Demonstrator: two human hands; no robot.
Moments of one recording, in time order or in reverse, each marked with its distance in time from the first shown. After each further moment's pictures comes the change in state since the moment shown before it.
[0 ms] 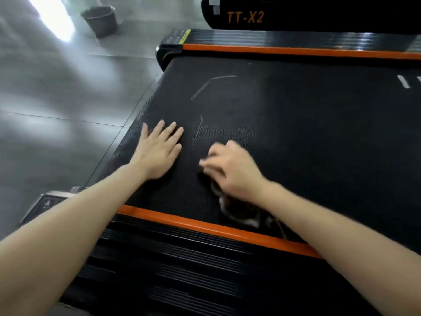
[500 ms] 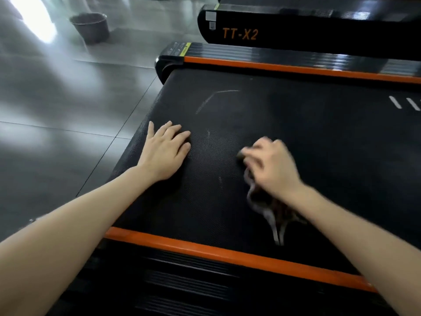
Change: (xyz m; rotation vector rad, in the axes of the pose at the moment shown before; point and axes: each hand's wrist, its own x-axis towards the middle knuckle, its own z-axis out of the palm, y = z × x) left_hand 0.035 -0.015 0.003 -0.121 0.165 0.067; right_hand 0.011 0.036 -0.019 -0.244 0.111 0.307
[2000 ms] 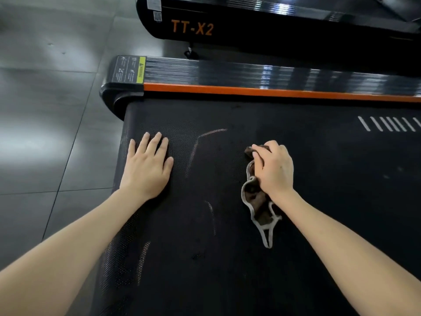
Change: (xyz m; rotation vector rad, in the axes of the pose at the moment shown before) left_hand 0.159 -0.072 0.030 -0.113 -0.144 0.081; right_hand 0.126 0.065 0.044 -0.287 0.168 0.434
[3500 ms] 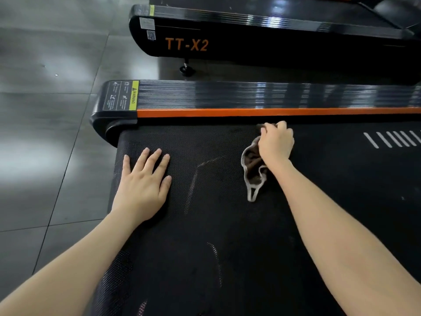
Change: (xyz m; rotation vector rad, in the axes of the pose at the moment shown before) left_hand 0.044 -0.017 0.003 0.040 -0.011 0.079; right_hand 0.128 0.015 0.044 -0.183 -0.045 0.373
